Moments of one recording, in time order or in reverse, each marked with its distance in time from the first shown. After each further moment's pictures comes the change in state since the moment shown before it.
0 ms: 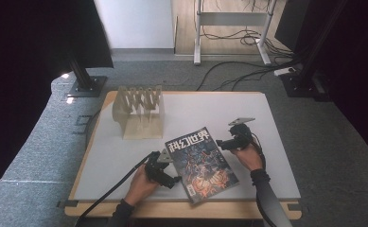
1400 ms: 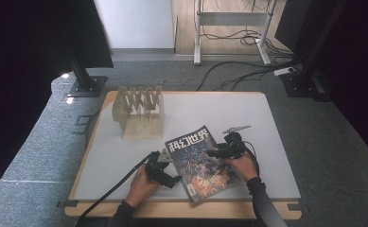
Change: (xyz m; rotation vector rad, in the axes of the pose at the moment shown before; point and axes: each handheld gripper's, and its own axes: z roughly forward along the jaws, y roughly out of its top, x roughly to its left) left arm -0.001 0.000 0.000 0.000 0.018 -0.019; right arm 0.024 -0.015 0.012 0.039 0.241 0.128
